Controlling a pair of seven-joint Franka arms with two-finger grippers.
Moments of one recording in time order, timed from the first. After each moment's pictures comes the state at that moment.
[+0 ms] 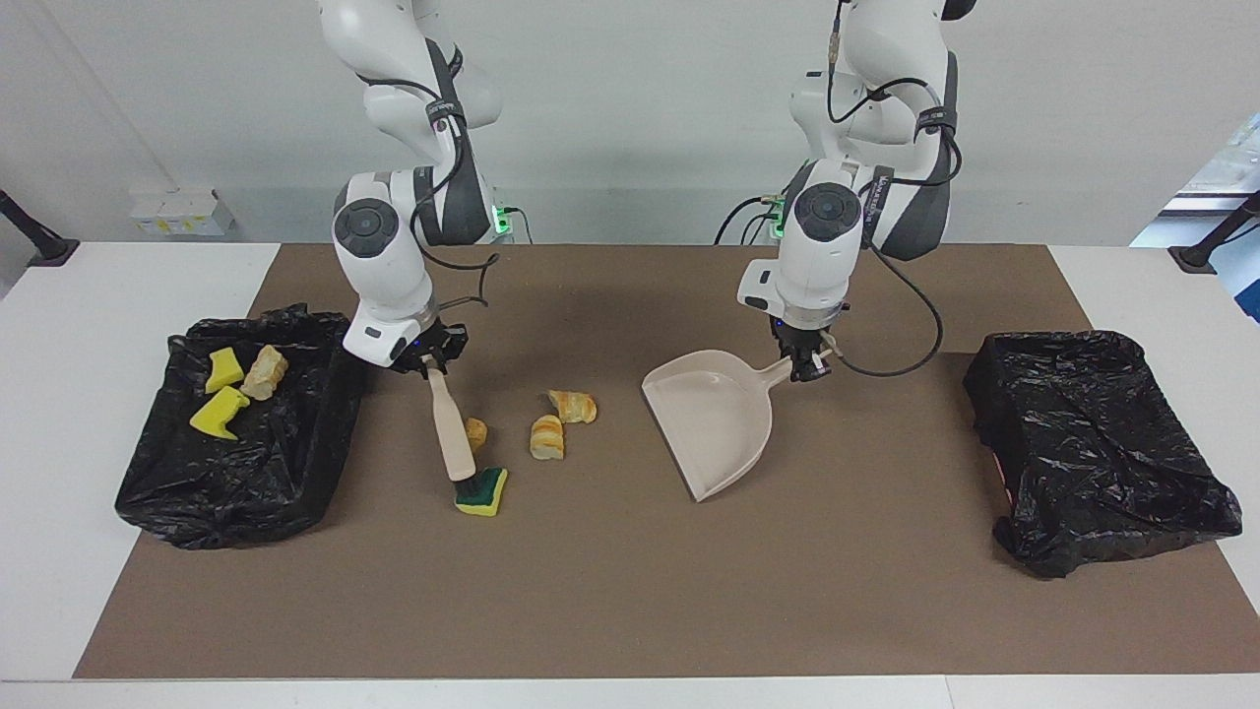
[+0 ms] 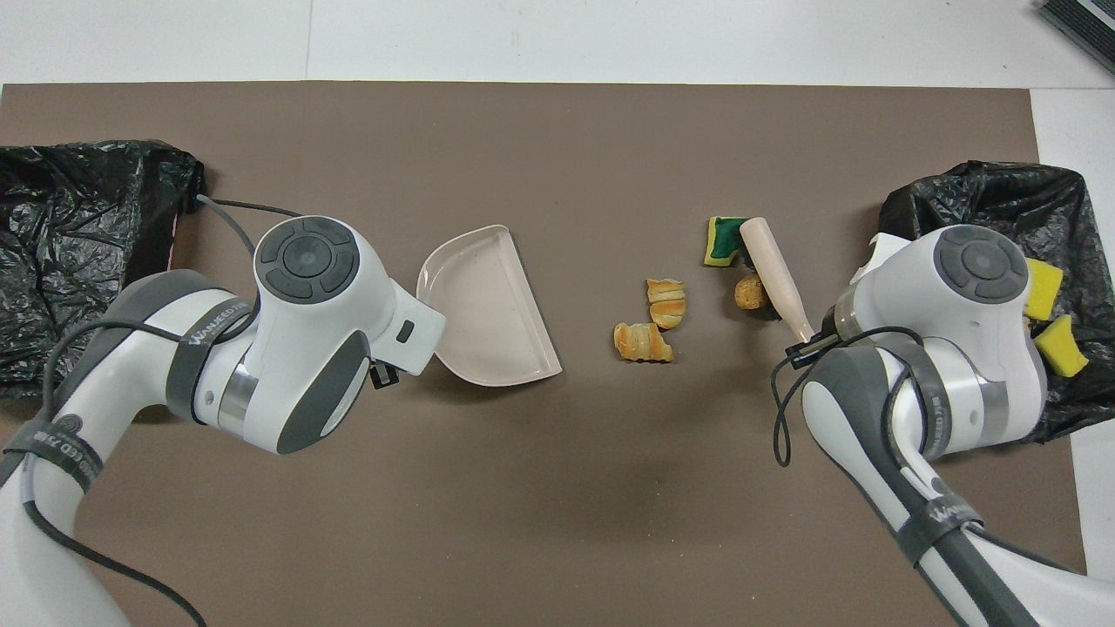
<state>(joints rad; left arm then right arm) -0.43 0.15 -0.02 -1.96 0.10 2.02 0.80 0.15 0.09 -0.03 -2.11 -0.05 2.09 -0.21</state>
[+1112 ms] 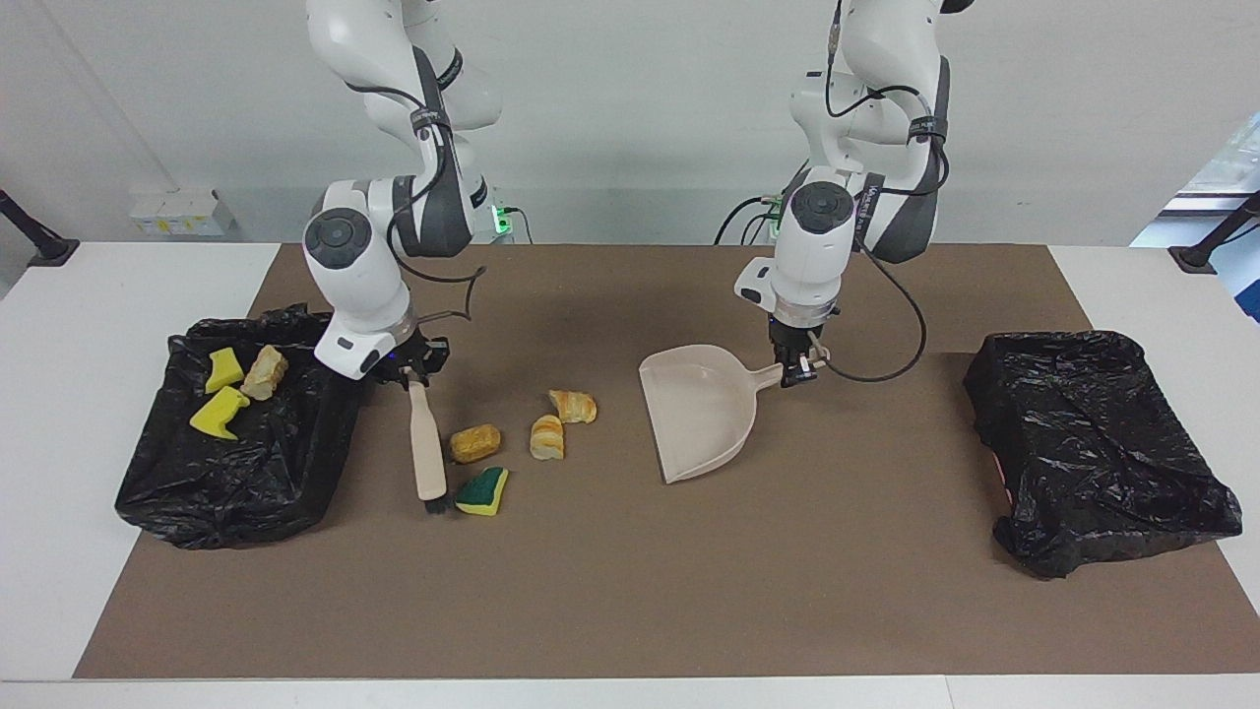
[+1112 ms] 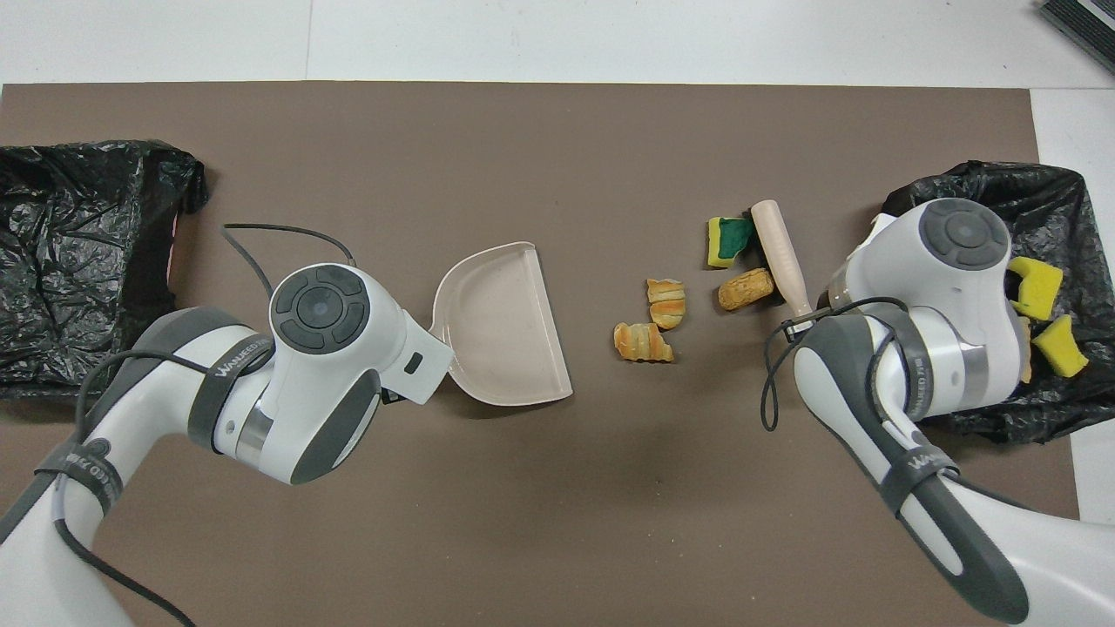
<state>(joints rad) -0.44 0.13 -0.04 -2.07 0.10 2.17 0.83 0.15 0.21 -0.03 -2.03 -0.06 2.11 -0.10</state>
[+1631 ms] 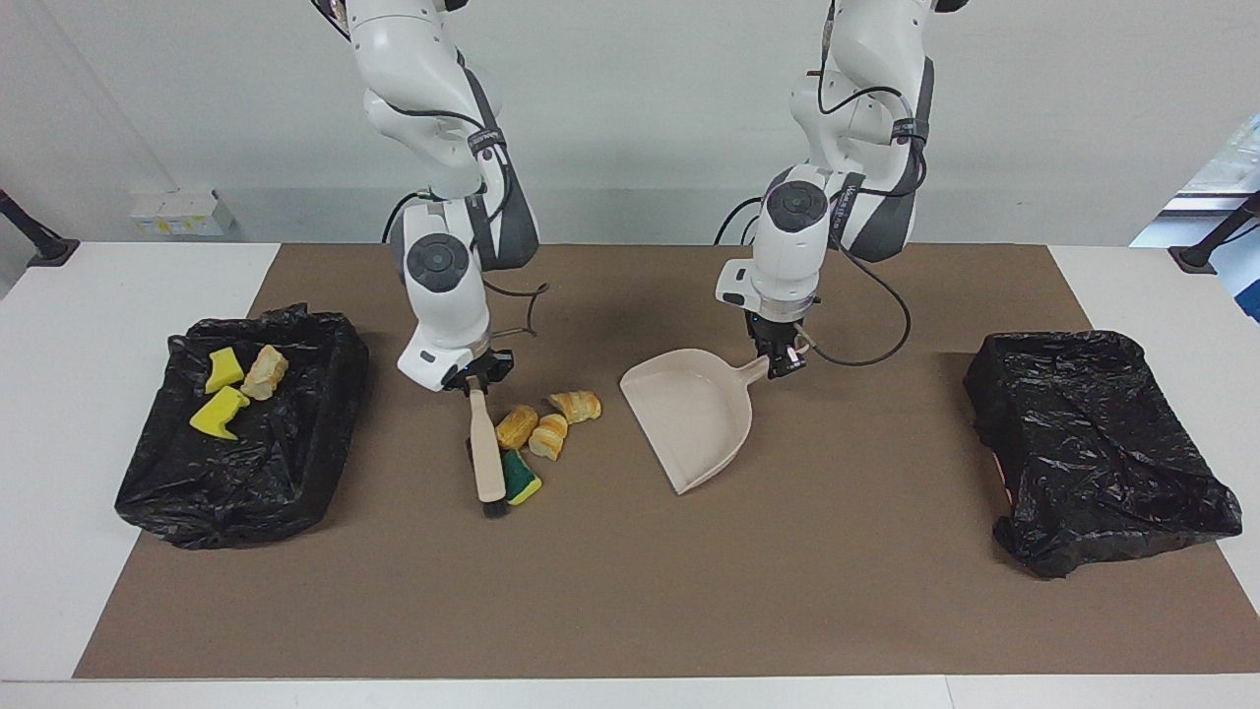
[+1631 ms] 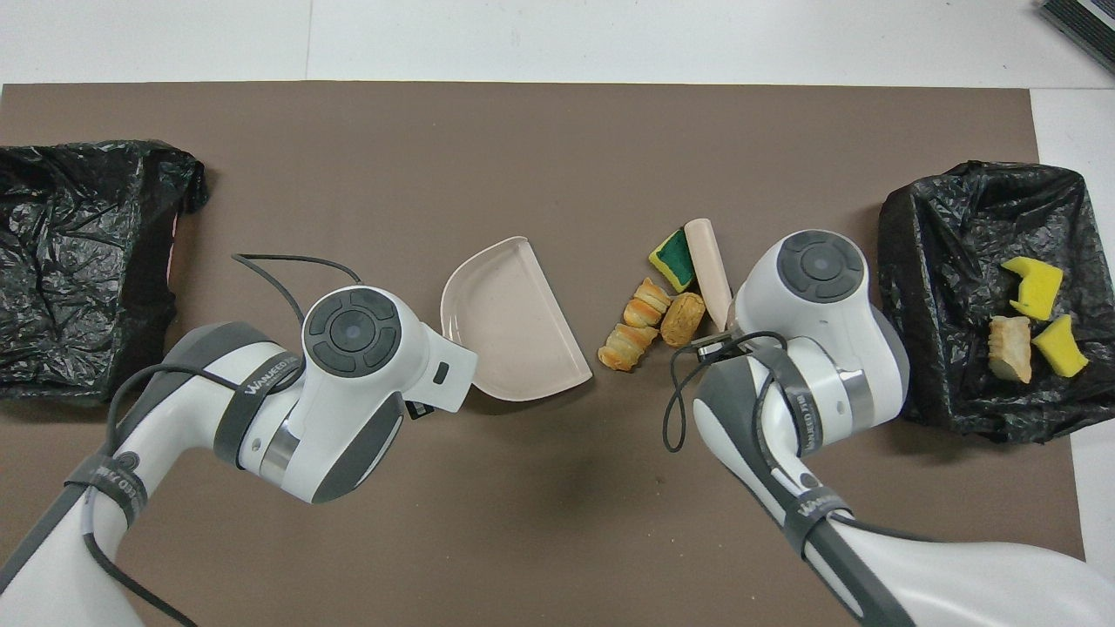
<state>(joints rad) -0.49 0.11 -0.04 -2.10 0.10 2.17 0.63 0.35 0.22 -0.03 -2.04 -0.06 2.10 0.16</state>
